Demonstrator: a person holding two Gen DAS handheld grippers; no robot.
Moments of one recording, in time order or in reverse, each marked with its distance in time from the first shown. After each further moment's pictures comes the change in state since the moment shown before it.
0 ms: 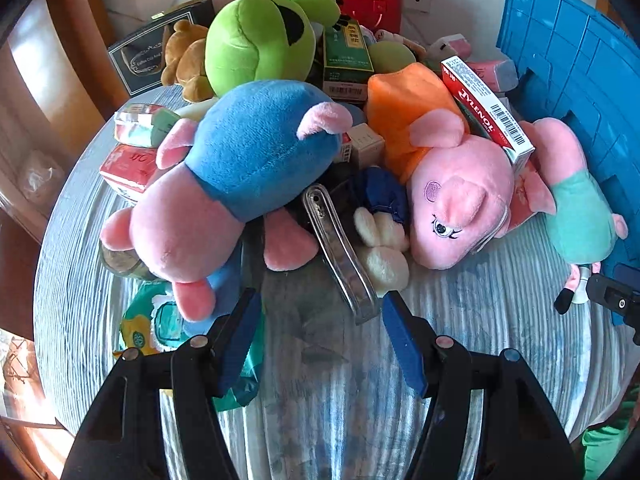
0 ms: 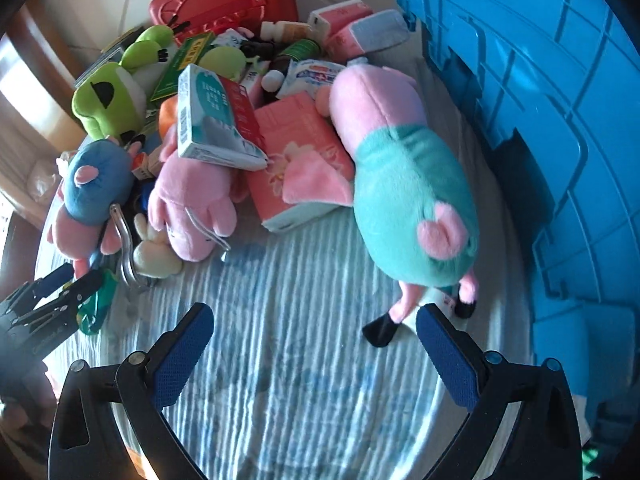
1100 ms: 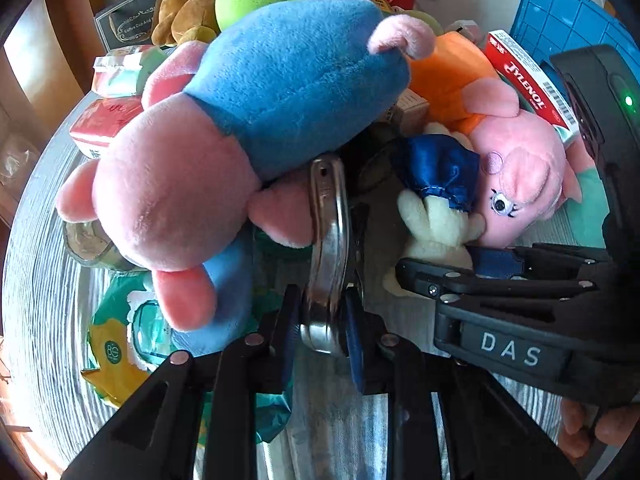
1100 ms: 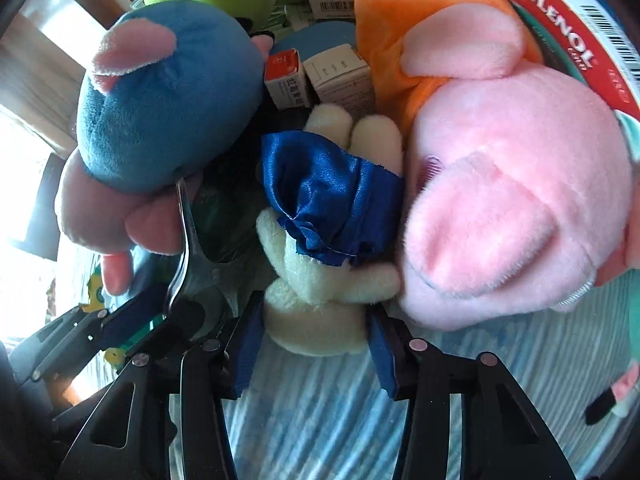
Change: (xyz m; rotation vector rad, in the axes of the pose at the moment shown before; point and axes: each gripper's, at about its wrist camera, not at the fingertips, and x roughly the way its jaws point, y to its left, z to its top) left arm 0.034 0.037 -0.019 -0.021 0.055 -0.104; right arm 0.109 0.152 0.030 -0.186 0.159 0.182
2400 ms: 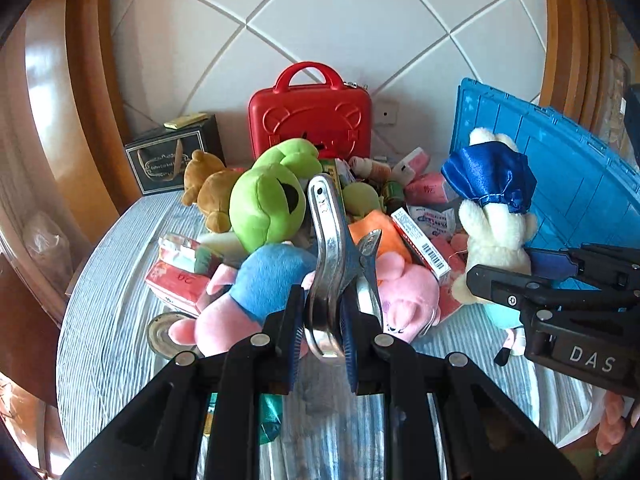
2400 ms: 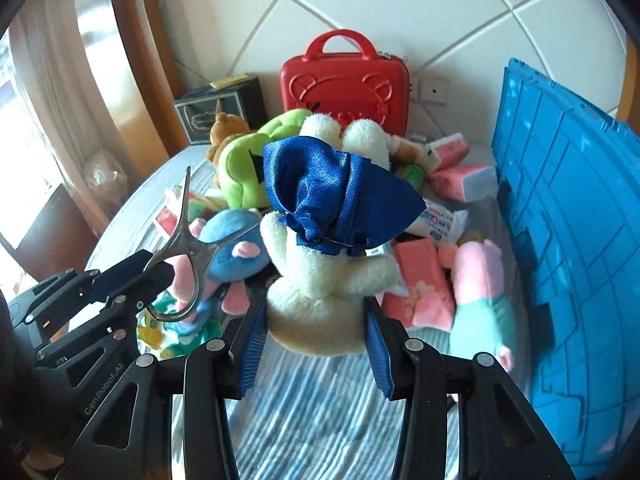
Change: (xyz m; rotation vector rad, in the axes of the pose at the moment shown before) left arm -0.189 -0.050 0.048 0.072 -0.421 0.043; right arm -0.218 0.016 -0.014 -0.098 -0.426 -0.142
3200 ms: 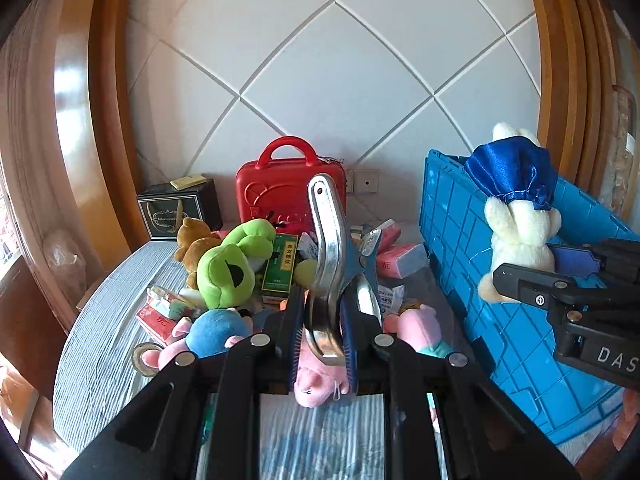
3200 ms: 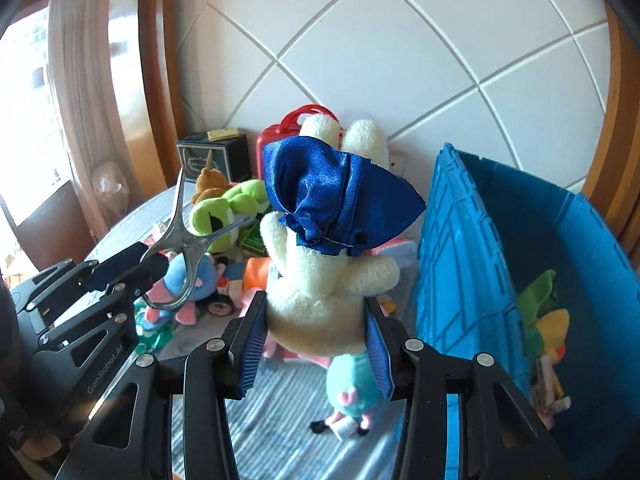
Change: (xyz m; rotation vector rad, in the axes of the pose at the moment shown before) left arm -0.064 -0.147 0.052 -0.065 -0.169 0.091; right arm -0.125 -0.119 0.020 -0.154 -0.161 -0.020
